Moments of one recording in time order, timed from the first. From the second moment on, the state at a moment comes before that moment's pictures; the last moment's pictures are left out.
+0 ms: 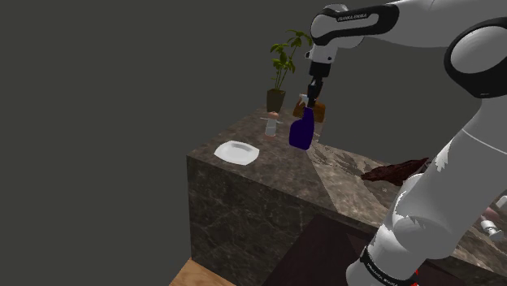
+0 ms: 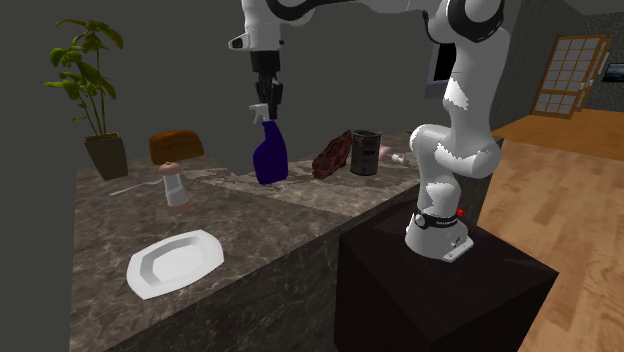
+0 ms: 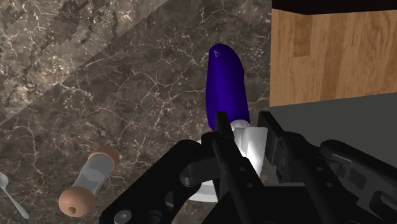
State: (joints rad) arm -0.02 -0.15 -0.47 -1.83 -0.06 1.67 -0.64
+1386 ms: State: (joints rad) arm -0.02 -0.06 -0.48 -1.45 -0.02 1.37 -0.67
